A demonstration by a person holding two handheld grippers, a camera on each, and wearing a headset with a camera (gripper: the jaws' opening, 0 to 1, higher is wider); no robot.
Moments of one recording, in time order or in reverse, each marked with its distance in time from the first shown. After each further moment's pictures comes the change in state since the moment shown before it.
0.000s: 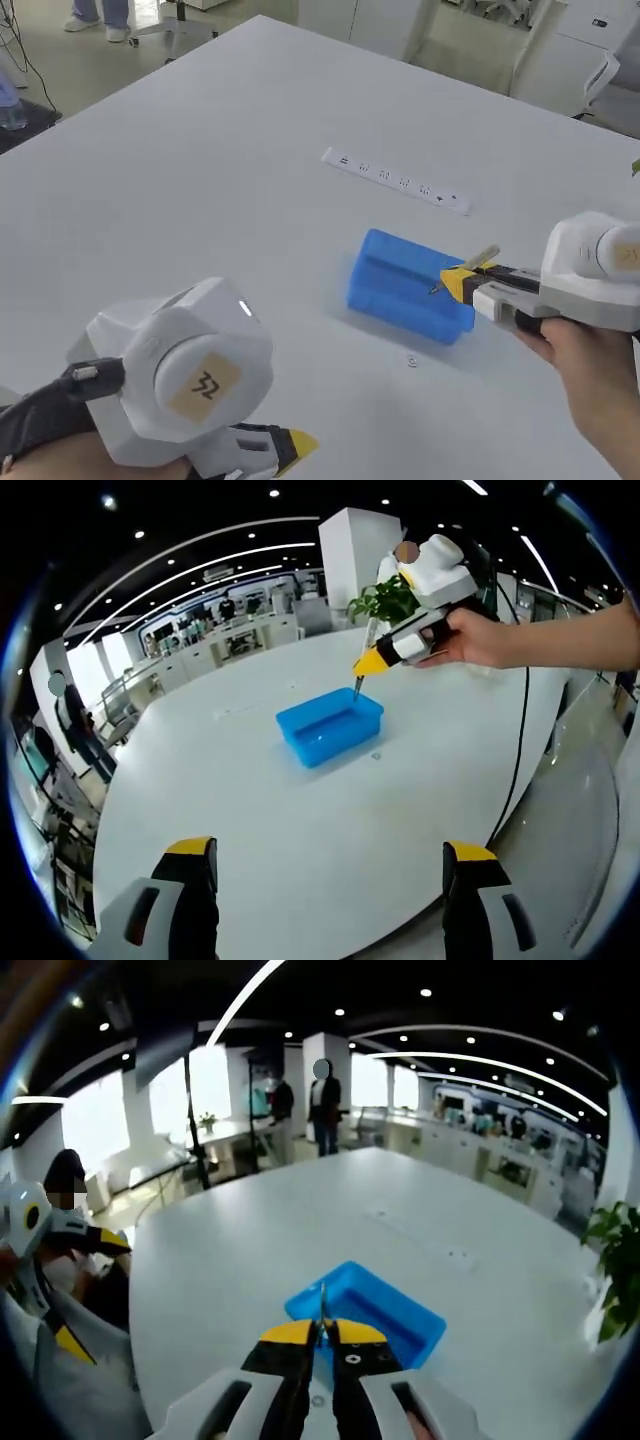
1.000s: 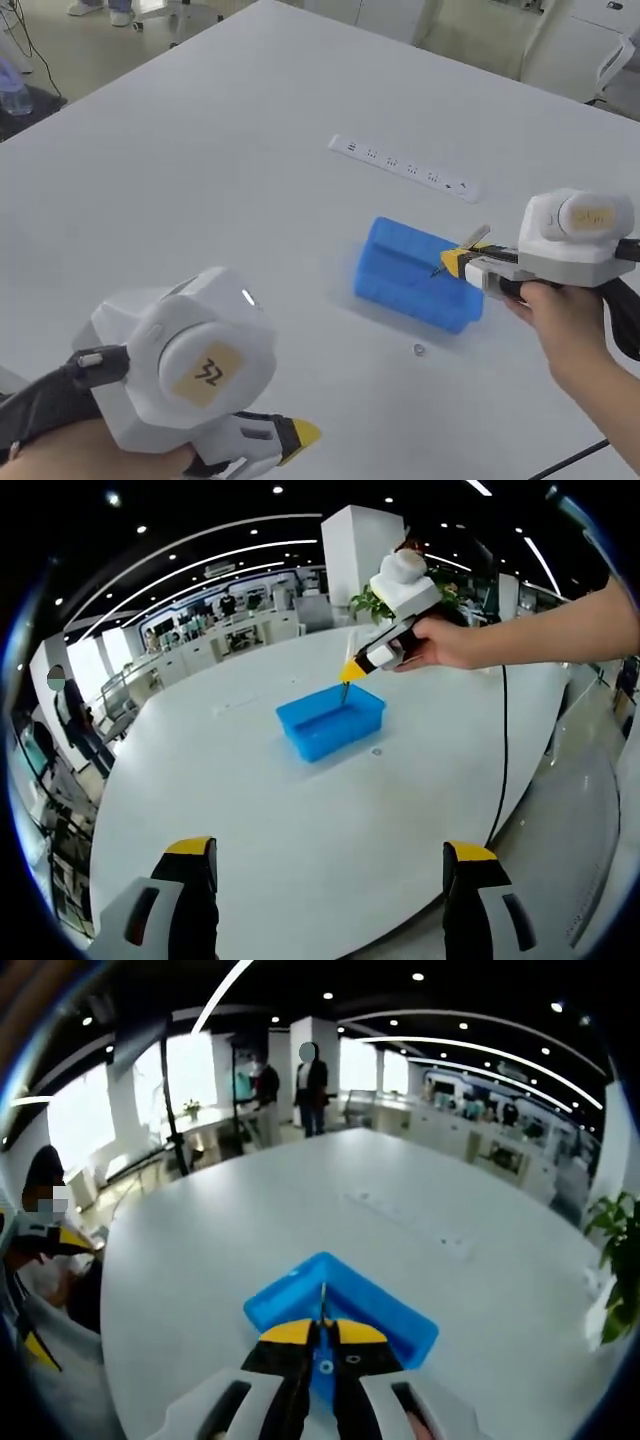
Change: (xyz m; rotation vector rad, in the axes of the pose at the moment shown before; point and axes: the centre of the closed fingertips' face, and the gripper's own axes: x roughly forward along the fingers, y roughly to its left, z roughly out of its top) left arm 0.002 0.001 -0.006 -0.013 0.013 -0.005; right arm 0.040 -0.037 -0.007 0.012 0.059 -0.041
